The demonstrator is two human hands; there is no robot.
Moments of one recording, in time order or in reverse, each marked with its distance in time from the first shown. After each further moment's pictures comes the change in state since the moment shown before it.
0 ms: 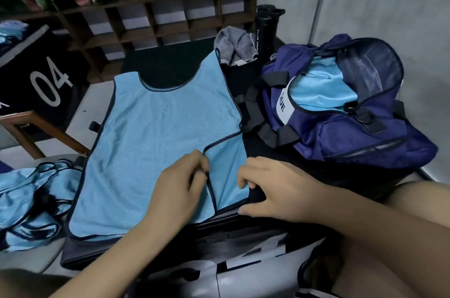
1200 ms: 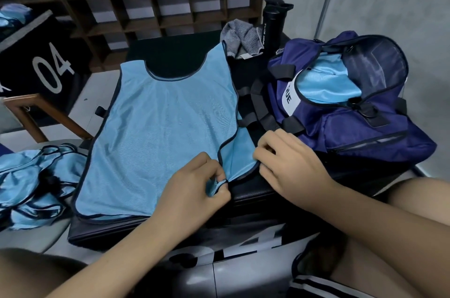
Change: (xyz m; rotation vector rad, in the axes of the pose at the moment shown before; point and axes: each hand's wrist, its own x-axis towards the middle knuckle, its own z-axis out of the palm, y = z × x) left_hand -0.031 0.010 0.005 0.027 -0.079 0.101; right_hand -0.005 0.004 0.008 -0.426 0.386 -0.080
